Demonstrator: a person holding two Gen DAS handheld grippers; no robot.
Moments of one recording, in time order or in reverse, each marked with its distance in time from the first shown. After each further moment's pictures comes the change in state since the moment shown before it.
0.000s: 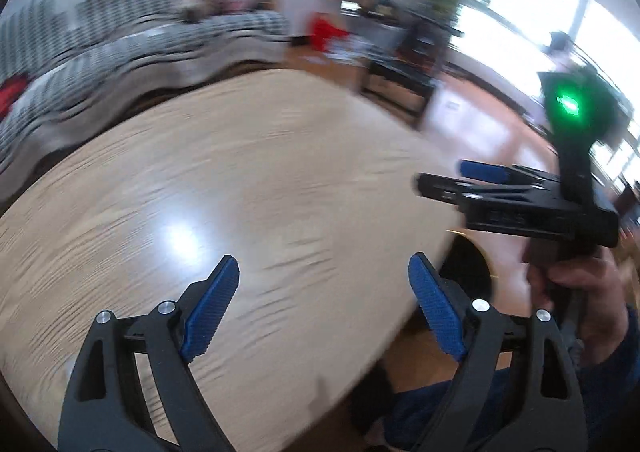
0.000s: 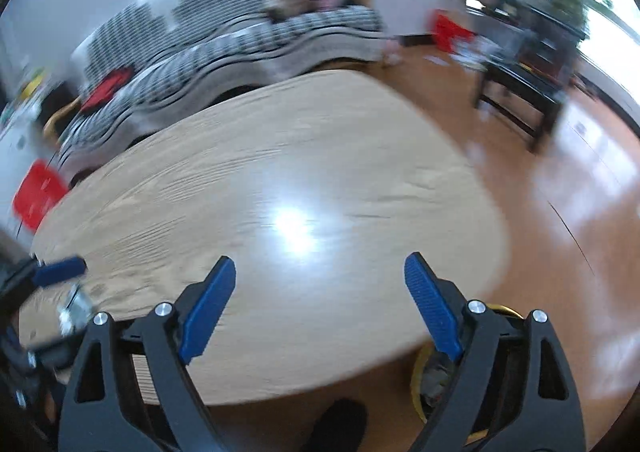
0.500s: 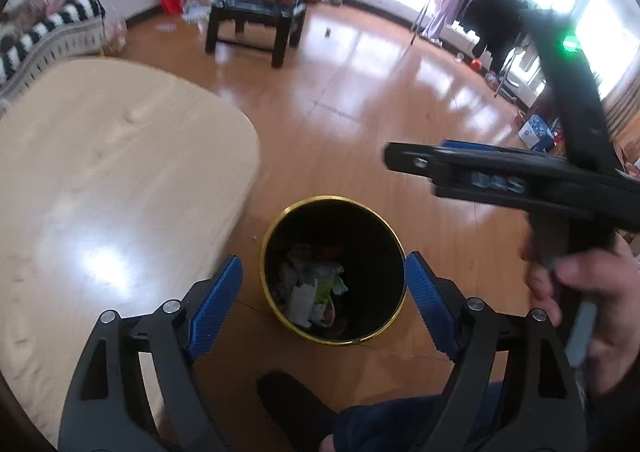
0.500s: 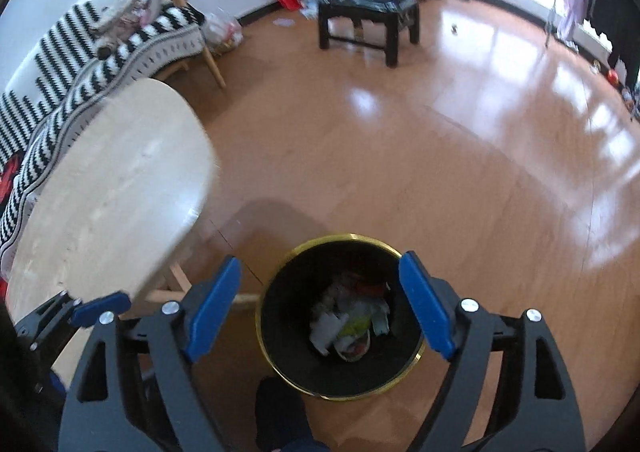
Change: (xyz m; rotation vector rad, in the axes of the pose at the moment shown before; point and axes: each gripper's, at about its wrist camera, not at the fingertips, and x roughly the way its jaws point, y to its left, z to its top) left arm 0.155 -0.245 0.016 0.344 0.181 -0.367; right arm -0.064 -0.248 -0.099 0.454 0.029 -0.302
